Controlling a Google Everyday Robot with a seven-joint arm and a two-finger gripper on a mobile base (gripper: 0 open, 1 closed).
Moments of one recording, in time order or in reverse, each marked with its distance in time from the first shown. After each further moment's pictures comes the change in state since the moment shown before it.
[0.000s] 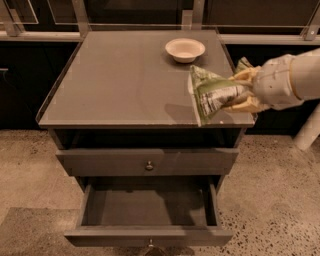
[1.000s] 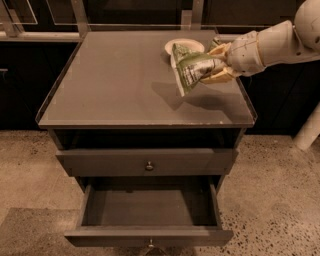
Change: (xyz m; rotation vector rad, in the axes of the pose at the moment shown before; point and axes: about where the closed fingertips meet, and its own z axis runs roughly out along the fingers) arm -0.006 -0.093 0.083 -0.093 -0.219 -0.058
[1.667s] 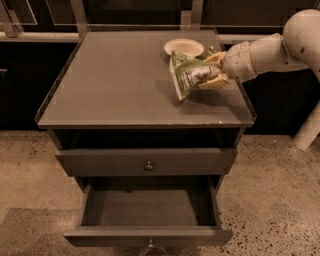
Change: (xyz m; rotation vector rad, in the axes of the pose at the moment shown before) arm 0.024 -0.005 0.030 -0.016 -0.049 0.039
